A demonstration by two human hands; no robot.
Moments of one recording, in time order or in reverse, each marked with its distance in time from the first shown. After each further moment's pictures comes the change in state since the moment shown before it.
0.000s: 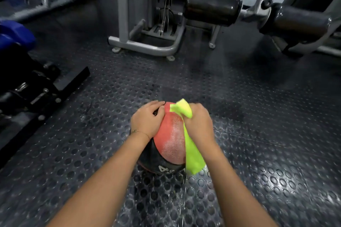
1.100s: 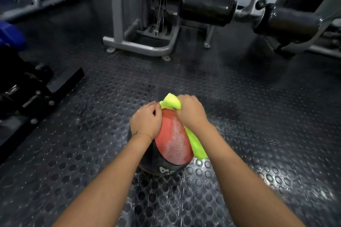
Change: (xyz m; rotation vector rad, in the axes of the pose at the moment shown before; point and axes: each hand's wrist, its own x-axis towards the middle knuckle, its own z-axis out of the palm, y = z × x) left_hand -0.007 0.015 0.000 0.078 0.017 -0.066; right_hand 0.034 -0.015 0.000 -0.311 -0.116 -0.169
